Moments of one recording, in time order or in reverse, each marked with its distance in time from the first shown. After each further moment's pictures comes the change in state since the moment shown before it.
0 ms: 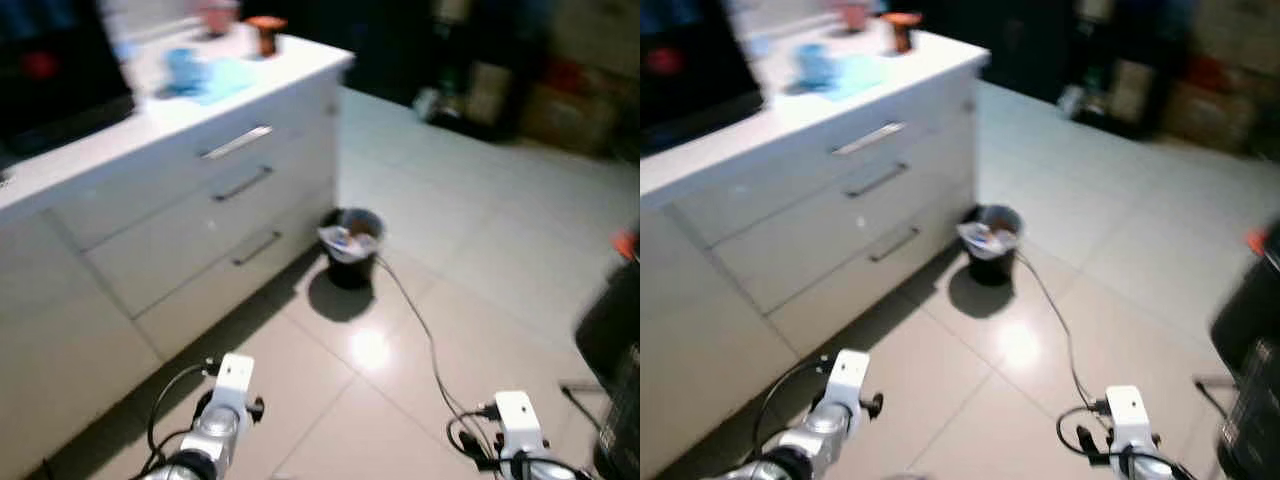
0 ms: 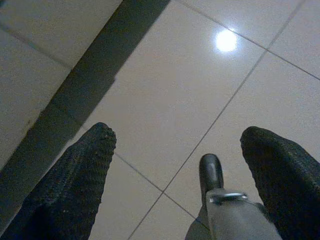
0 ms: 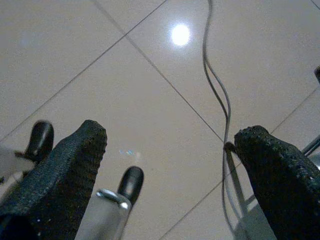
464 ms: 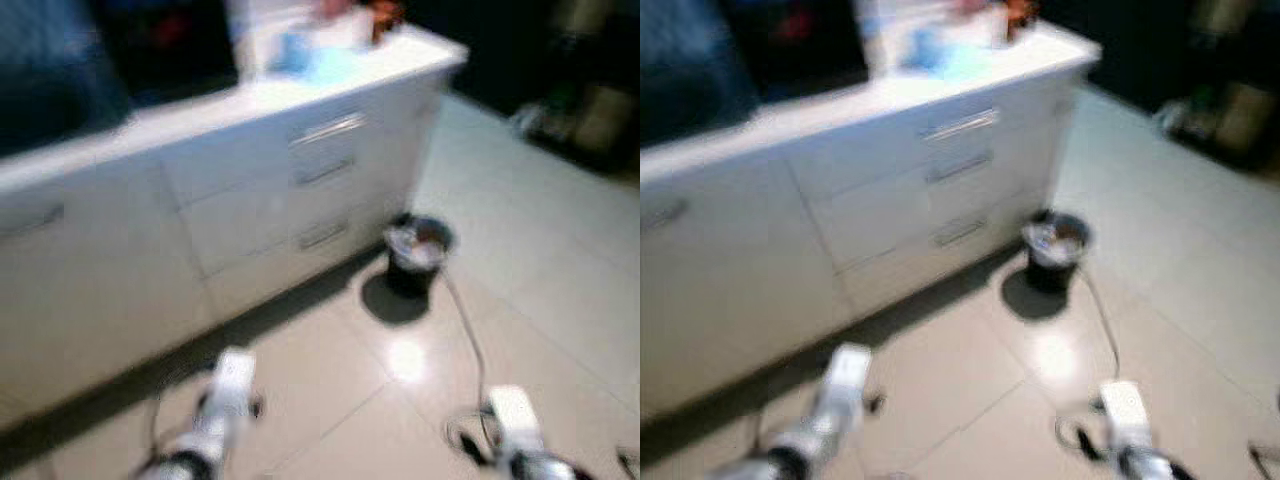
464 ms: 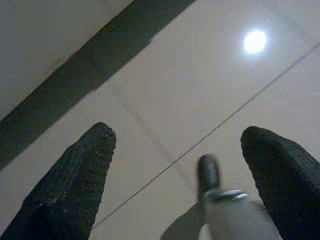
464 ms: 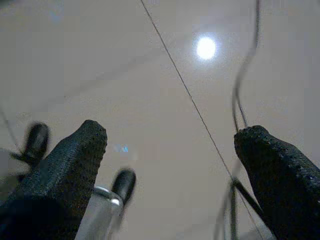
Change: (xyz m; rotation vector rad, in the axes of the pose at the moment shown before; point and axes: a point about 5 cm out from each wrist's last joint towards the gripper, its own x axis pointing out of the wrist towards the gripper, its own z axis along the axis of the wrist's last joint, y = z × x) left arm -0.001 0.008 -0.009 0.003 0.027 0.010; right arm 0.003 0.007 0.006 -0.025 -0.012 0.024
